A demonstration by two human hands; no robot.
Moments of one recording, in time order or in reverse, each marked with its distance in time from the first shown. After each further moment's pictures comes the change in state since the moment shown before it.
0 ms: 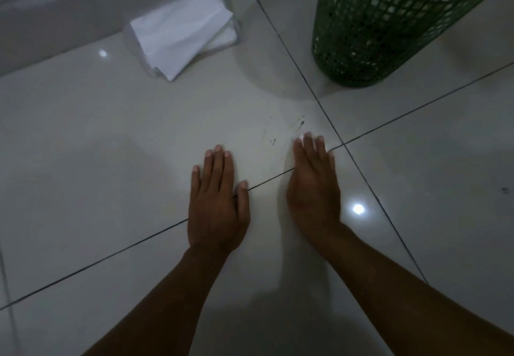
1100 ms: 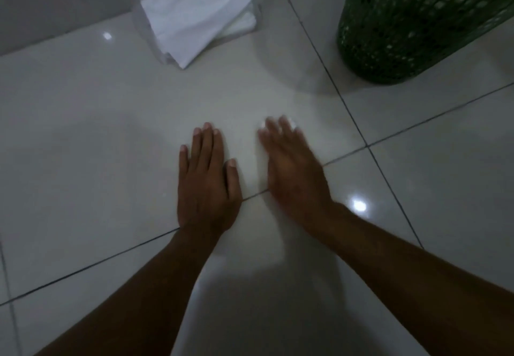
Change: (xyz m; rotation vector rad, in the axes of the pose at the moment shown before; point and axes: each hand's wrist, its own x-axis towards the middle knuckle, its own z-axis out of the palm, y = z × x) left_hand 0.028 -0.028 -0.013 -0.003 0.061 -0.073; right_hand 0.034 -0.034 0.019 0.004 -0.105 -0.343
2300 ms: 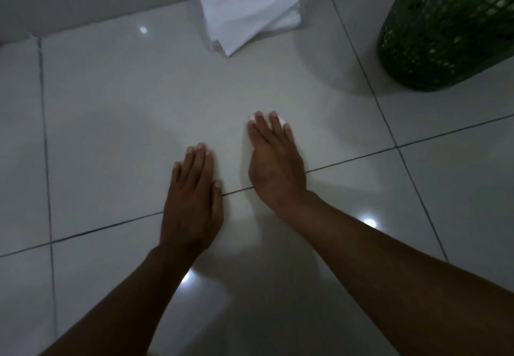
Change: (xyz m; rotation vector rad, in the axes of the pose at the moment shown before) left_hand -0.068 -0.058 -0.029 -0.008 -0.032 -0.032; right_hand 0.016 -0.072 0.027 0.026 -0.088 -0.009
